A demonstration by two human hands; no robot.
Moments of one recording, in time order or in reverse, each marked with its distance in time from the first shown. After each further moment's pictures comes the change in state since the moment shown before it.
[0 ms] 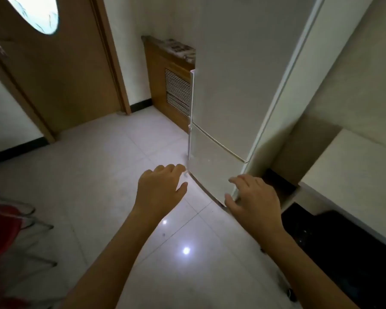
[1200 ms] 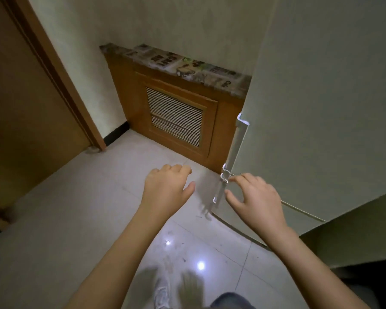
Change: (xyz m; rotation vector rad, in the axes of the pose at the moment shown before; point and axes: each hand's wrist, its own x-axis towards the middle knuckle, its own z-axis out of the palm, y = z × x) left_hand 0.444 -0.392 0.181 -0.099 -0.018 0.325; right_hand 0.515 -0.164 0.201 -0.050 0.013 0.338
